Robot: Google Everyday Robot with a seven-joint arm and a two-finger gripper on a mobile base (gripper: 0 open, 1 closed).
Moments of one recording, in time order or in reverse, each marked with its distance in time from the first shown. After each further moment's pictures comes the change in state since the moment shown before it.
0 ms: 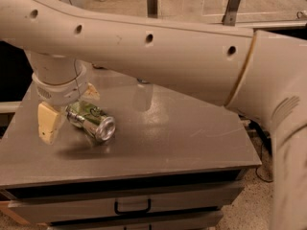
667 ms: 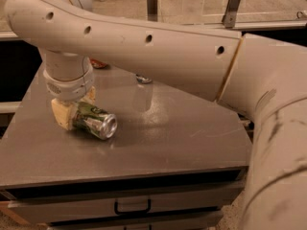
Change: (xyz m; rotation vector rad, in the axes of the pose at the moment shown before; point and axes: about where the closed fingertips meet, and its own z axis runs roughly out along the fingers) arm -0.010 -0.027 0.021 -0.017 -0.004 0.012
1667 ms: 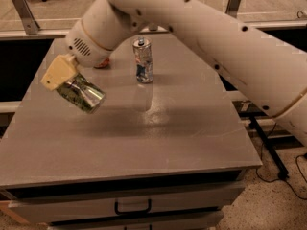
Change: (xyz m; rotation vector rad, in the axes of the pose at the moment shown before) arm -0.043 -0.006 -0.095 -0.342 -0.584 -0.145
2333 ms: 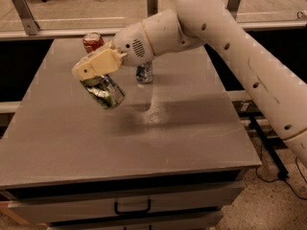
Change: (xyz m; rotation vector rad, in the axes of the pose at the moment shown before) arm 0.021 -0.014 -0.061 -0.280 -0.351 -0.089
